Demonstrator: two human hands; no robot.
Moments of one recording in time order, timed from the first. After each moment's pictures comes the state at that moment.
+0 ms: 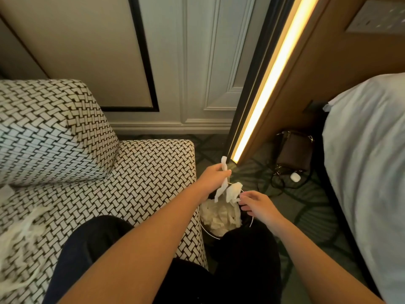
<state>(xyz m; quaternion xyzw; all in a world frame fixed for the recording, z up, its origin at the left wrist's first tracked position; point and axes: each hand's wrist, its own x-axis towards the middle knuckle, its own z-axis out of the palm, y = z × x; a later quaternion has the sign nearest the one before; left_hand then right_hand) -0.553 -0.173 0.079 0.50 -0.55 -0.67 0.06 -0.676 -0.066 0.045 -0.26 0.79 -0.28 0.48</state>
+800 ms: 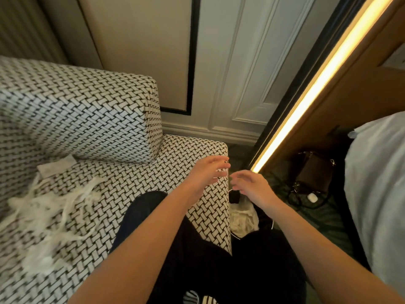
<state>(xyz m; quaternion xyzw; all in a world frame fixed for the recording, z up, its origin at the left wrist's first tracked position) -0.417 -0.159 0.131 0.46 -0.51 -0.69 0.23 -0.563 -0.107 0.111 -0.44 0.74 -0.29 0.41</state>
